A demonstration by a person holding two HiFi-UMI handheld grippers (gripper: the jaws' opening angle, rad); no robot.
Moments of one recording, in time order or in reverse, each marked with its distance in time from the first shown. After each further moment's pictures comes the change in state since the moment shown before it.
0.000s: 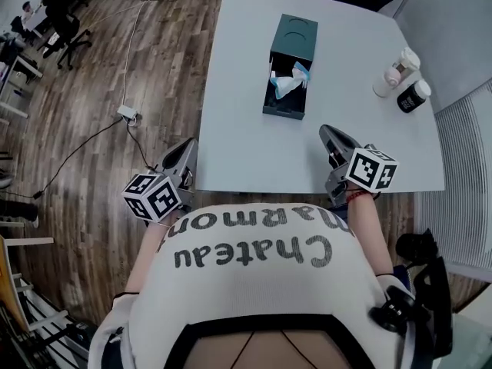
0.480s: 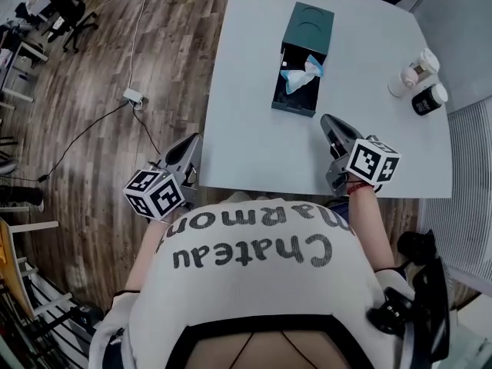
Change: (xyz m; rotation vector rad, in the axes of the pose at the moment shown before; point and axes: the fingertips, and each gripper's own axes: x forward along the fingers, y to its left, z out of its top) left arm 0.012 0.011 -0.001 -0.015 0.058 0.035; right arm 0.044 -0.005 0.007 0.016 0.042 0.024
